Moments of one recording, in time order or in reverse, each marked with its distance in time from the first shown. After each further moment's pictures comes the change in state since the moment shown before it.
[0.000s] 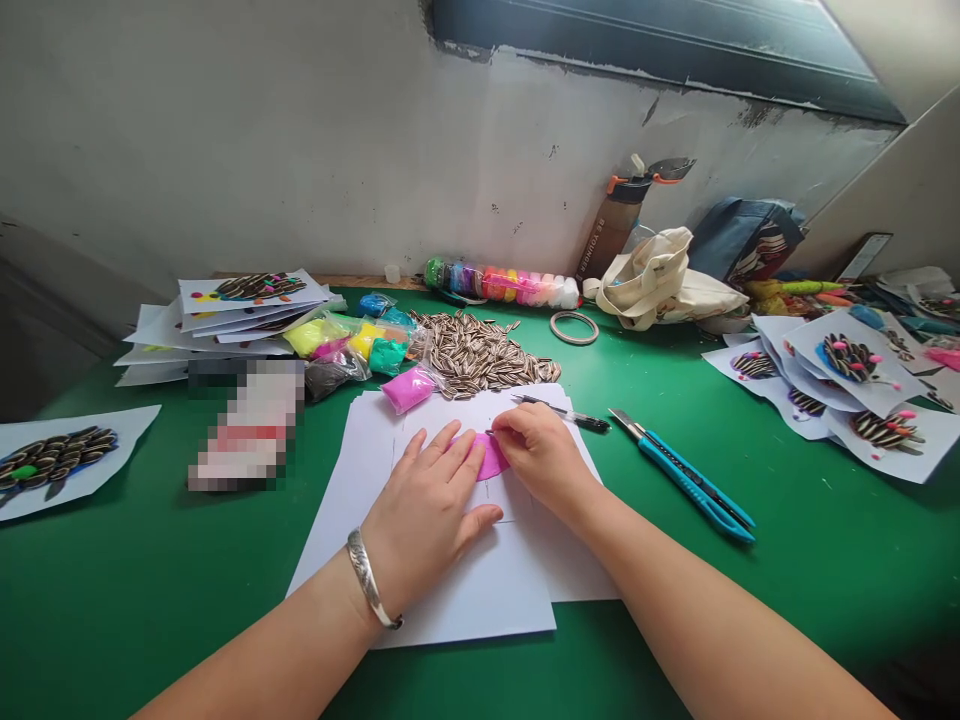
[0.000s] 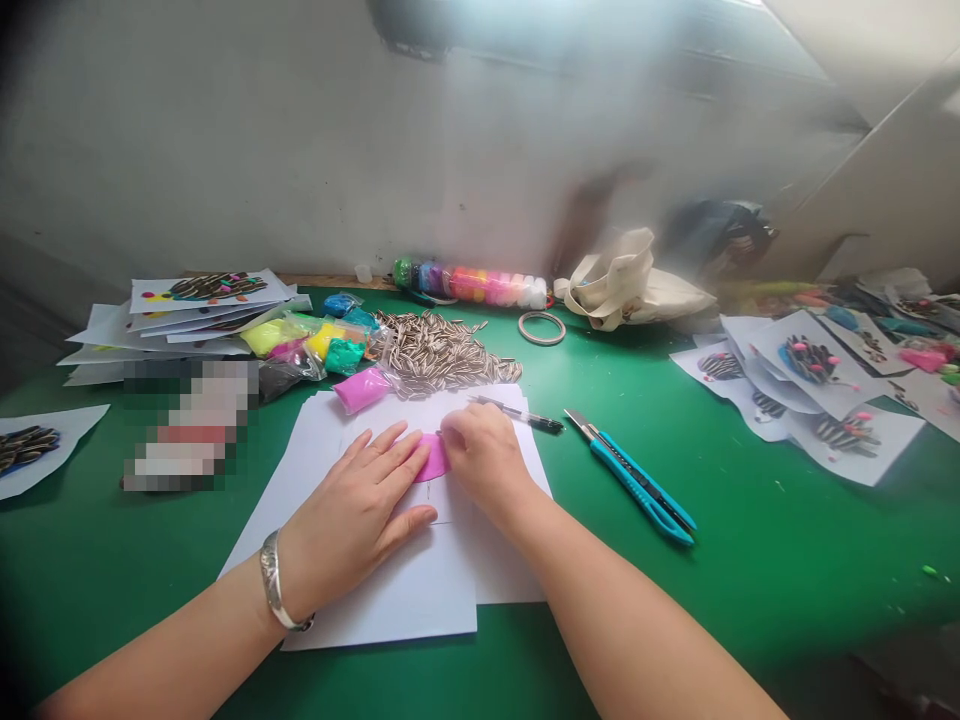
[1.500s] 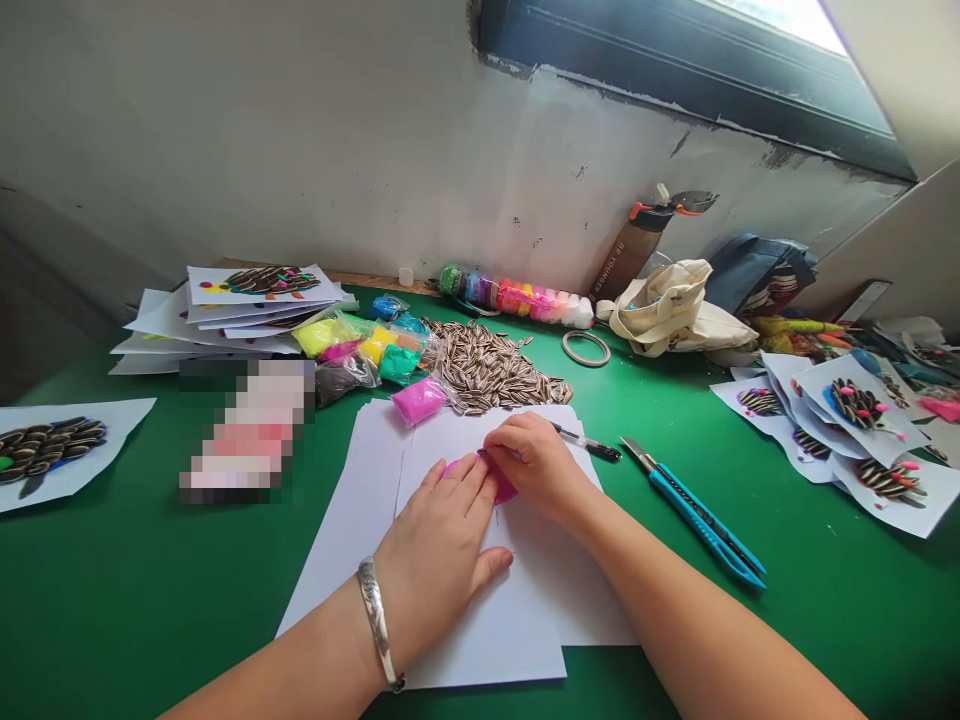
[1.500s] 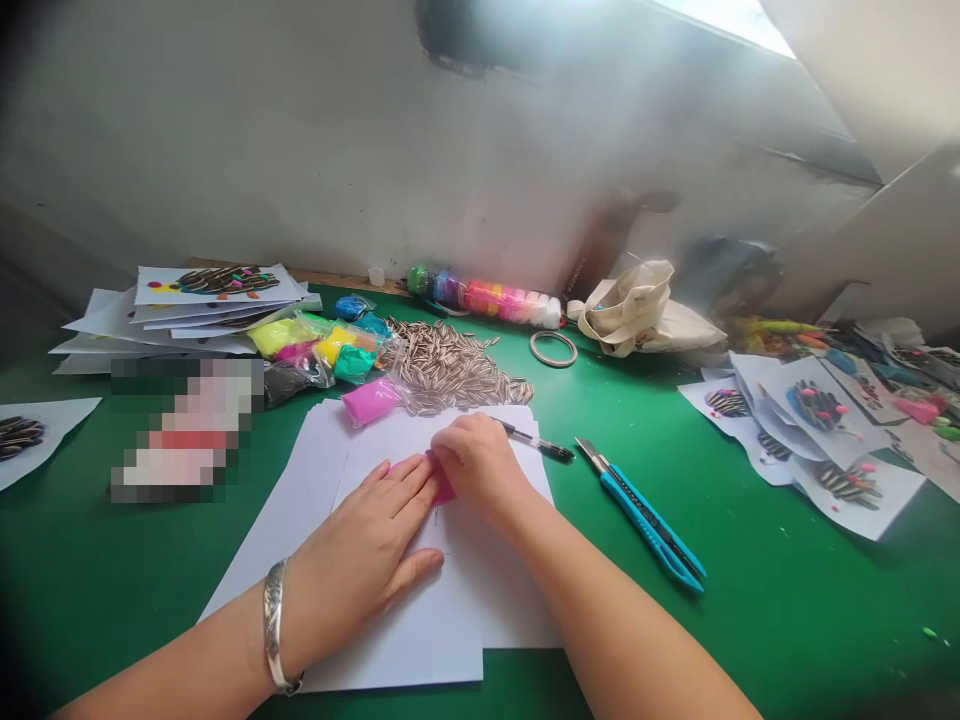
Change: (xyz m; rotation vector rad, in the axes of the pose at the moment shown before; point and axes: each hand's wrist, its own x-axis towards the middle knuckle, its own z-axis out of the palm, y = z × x) left_hand -0.002 0.000 0.009 -0.135 -0.056 0.002; right_hand 0.024 -0.003 0.005 -0.010 -0.178 -0.130
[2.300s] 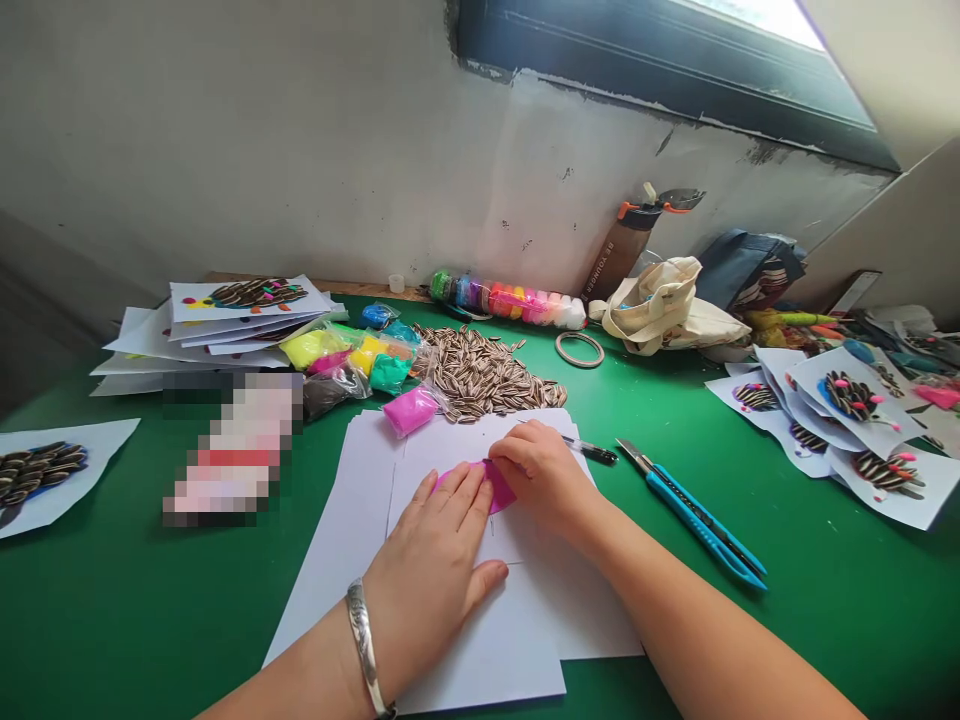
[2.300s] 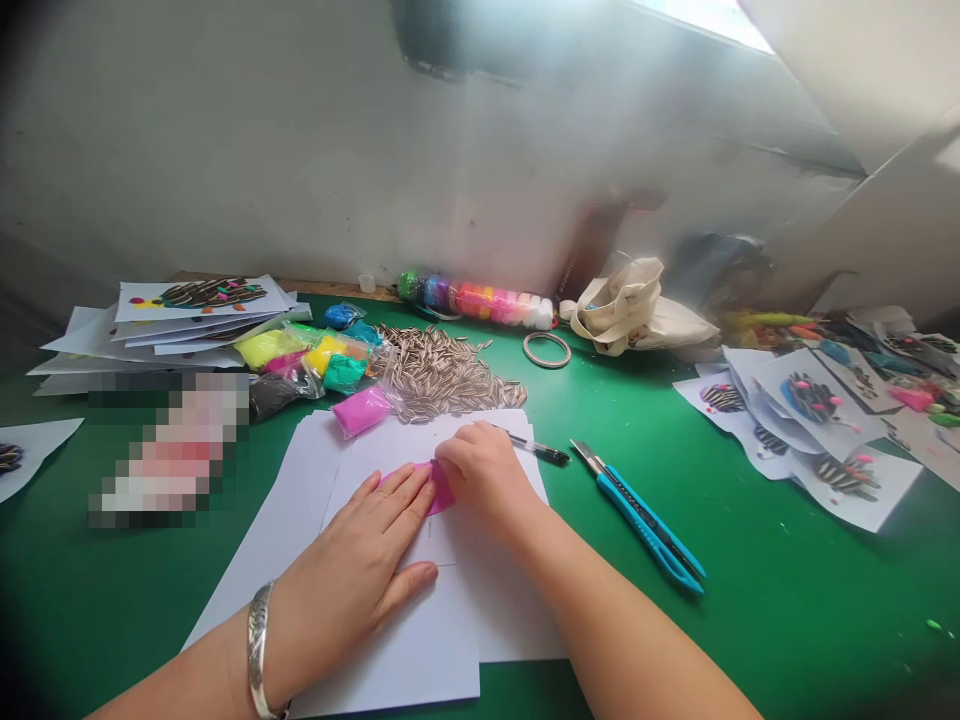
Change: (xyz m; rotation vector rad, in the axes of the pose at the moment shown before) left_hand 0.001 0.000 -0.003 0.155 -0.041 0.018; right_hand -0.009 0.008 -0.002 -0.091 0.017 -0.025
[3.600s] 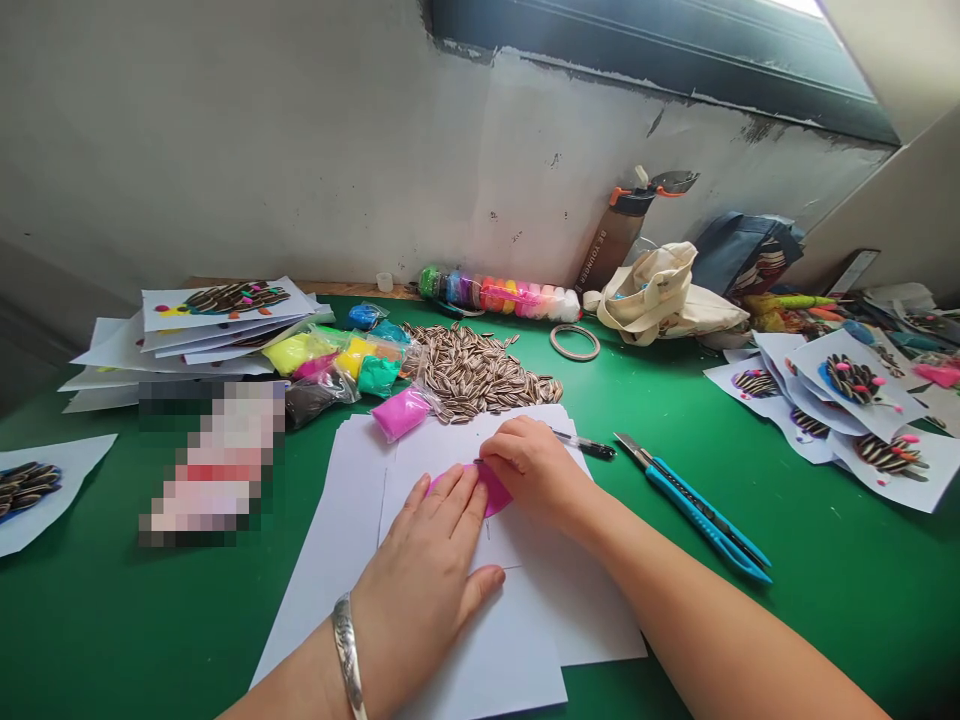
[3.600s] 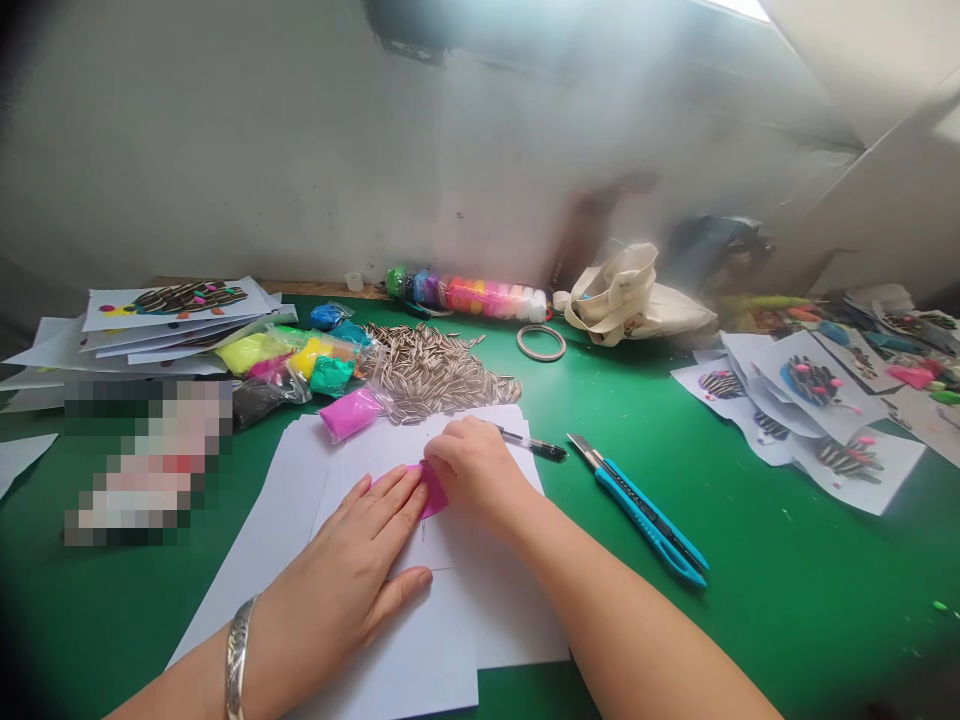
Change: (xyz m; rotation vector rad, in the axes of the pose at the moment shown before) left_hand -0.001 0.000 -0.001 -0.008 0.006 0.009; right_hand 0.008 -0.002 -0.006 0.036 -0.065 0.003
